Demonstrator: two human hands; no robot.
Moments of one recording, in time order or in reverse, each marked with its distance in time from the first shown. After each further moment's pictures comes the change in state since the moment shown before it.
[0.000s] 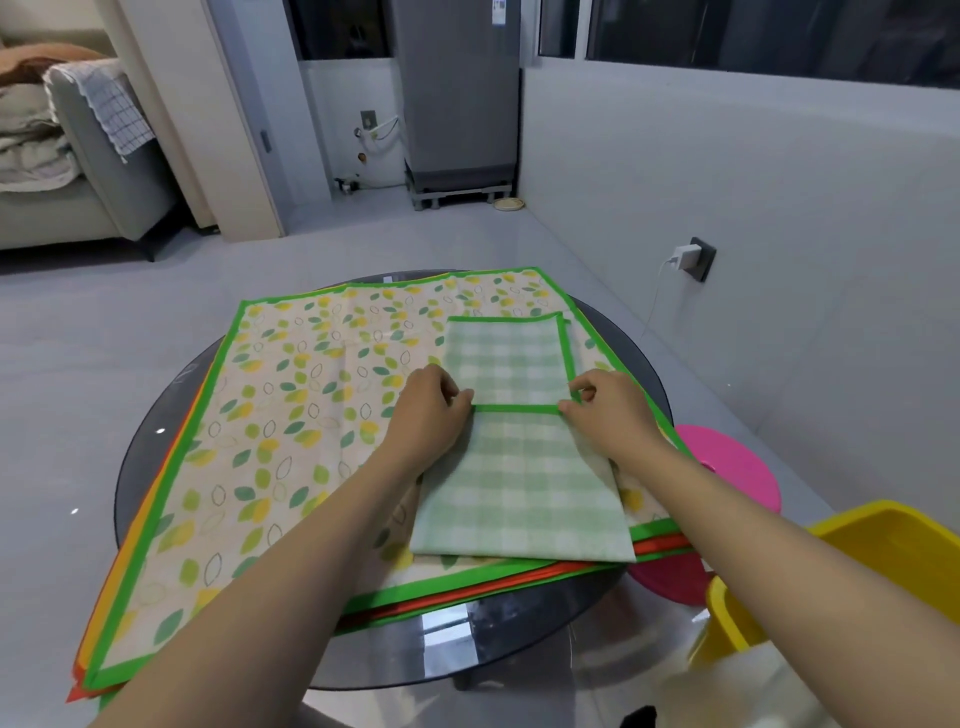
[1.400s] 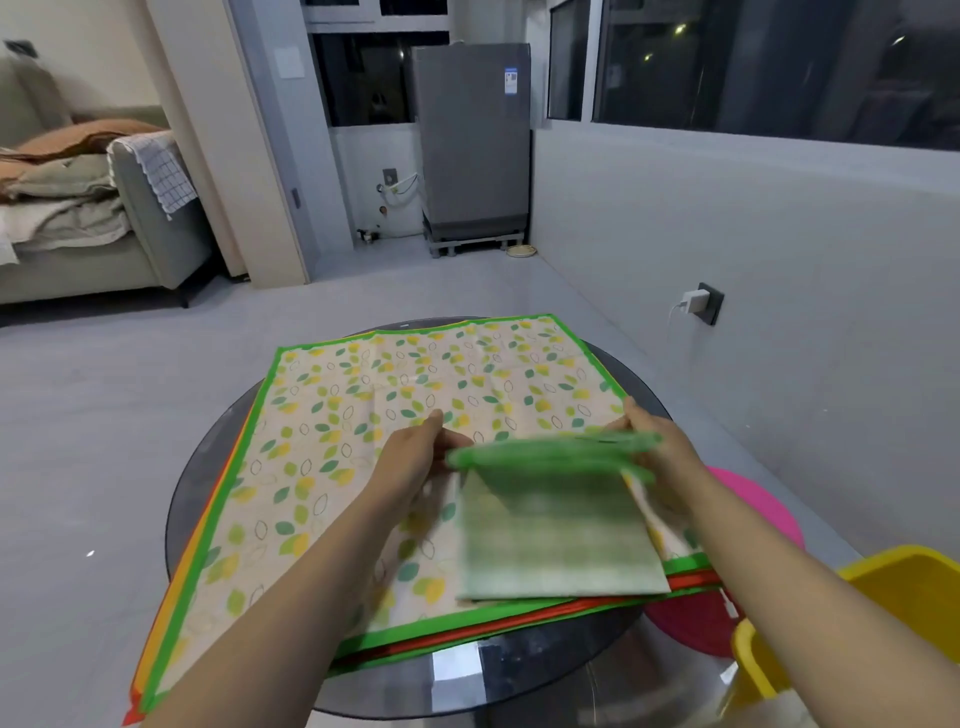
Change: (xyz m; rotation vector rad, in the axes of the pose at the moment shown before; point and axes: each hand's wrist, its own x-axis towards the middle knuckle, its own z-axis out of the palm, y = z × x) left_hand -0.014 -0.014 -0.035 -0.737 -0.104 -0.339; right_hand 0.001 0.005 -0.021 0.802 -0.061 0.320
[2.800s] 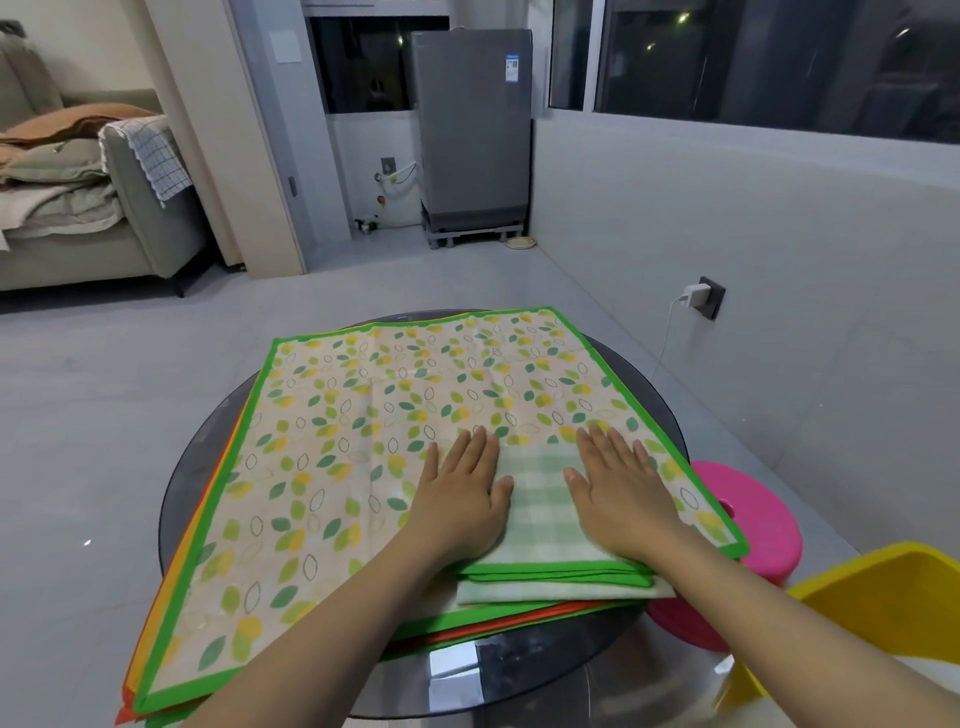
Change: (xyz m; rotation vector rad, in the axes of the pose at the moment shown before) left_hand -0.021 -0.033 0.034 1.331 -0.211 0.342; right_hand -0.034 0.036 0.022 -1.388 -0.149 -0.329
